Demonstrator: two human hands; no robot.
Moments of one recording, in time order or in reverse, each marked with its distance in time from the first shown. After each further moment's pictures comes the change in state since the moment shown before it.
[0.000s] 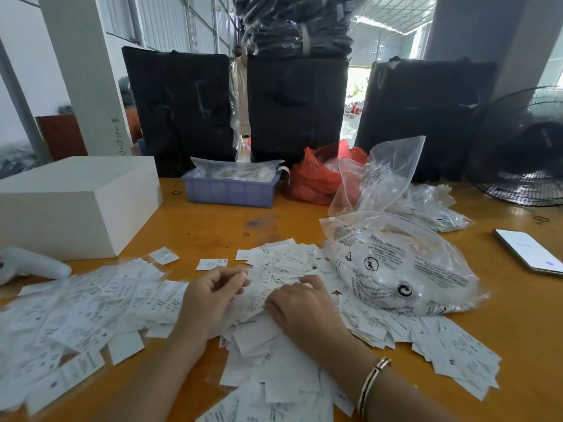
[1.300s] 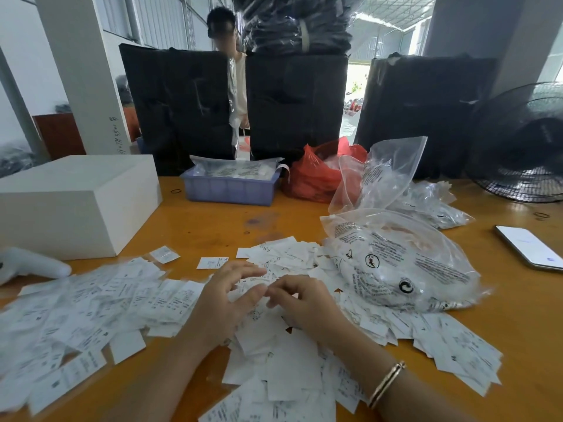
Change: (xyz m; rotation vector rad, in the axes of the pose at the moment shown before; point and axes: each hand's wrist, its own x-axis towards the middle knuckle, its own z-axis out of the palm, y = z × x) left_hand -0.005 0.001 -0.001 0.325 -0.245 0.289; right_hand 0.006 0.000 -0.014 0.978 -0.133 0.459
